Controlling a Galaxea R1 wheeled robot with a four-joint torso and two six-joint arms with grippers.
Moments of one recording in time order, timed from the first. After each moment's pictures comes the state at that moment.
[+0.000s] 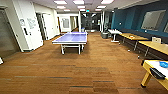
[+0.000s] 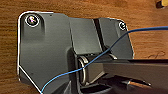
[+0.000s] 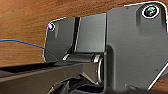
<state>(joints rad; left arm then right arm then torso) 1.54 2.93 -2.48 0.03 -0.11 0.06 -1.56 2.95 -2.53 -0.38 0.11 0.36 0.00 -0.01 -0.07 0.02</state>
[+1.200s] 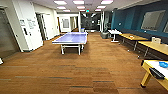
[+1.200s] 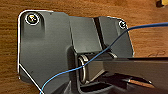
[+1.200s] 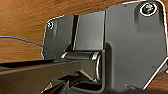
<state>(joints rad) 1.54 2.93 -2.48 0.03 -0.10 0.06 -1.57 2.95 -2.54 -0.38 0.11 0.36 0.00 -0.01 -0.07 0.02</state>
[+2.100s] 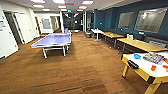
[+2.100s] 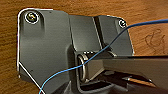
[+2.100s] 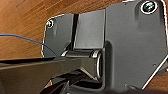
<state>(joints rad) 1.54 2.92 -2.48 0.03 -0.10 0.06 -1.57 2.96 -2.54 -0.38 0.11 0.36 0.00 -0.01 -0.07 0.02</state>
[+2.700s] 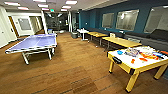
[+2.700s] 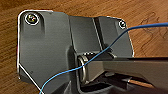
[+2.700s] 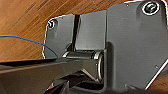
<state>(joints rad) 1.54 2.93 -2.48 0.03 -0.10 0.06 -1.57 2.96 -2.55 -0.38 0.11 0.36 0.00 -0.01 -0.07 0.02</state>
